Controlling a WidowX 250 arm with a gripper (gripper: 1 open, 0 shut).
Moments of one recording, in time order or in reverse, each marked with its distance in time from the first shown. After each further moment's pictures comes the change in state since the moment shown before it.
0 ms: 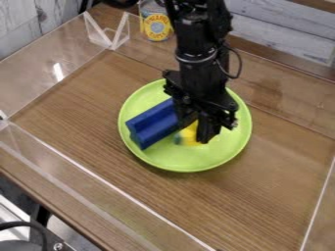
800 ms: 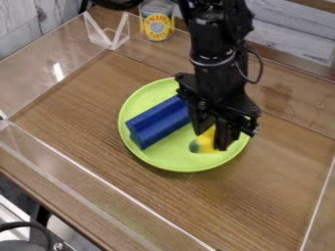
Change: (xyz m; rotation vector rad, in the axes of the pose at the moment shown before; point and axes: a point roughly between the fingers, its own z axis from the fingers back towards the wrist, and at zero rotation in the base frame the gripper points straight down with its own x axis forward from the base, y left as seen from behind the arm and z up) arm -0.003 -0.030 0.011 -0.021 -0.047 0.006
